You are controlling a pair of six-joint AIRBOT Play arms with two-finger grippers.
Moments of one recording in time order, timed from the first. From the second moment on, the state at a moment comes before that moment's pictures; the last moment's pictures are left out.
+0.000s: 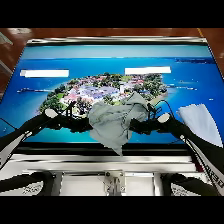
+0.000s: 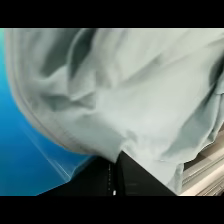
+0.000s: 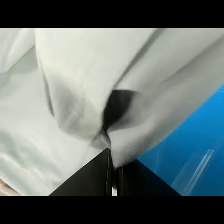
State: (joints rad) left arm -0.24 -1.36 0.72 0.60 -0.87 -1.28; right arm 0.23 -1.36 0.64 -0.67 0.75 1.36
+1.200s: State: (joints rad) left arm -0.07 -0.61 1.59 0.83 -0.90 -1.36; right arm 0.07 -0.90 1.87 -0.84 1.38 1.45
